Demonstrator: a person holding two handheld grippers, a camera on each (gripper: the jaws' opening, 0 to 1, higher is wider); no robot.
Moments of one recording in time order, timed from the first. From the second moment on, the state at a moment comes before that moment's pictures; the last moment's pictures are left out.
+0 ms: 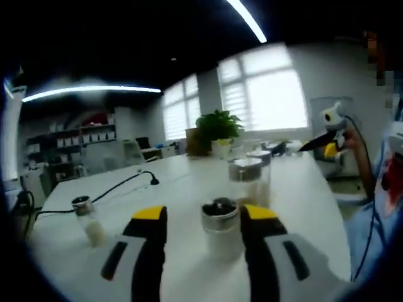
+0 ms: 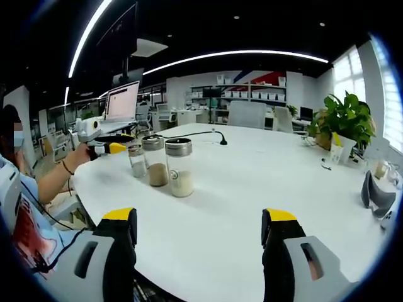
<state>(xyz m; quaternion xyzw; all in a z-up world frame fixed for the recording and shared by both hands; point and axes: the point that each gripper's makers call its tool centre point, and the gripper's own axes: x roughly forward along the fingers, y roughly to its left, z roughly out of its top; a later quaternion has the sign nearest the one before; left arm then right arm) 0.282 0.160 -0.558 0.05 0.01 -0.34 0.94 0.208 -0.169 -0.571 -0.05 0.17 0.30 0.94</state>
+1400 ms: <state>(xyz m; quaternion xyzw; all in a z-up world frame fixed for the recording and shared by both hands) 0.193 0.215 -0.497 -0.02 0.00 -0.19 0.98 0.204 -0.158 -0.580 -0.06 0.18 0.31 0.93</state>
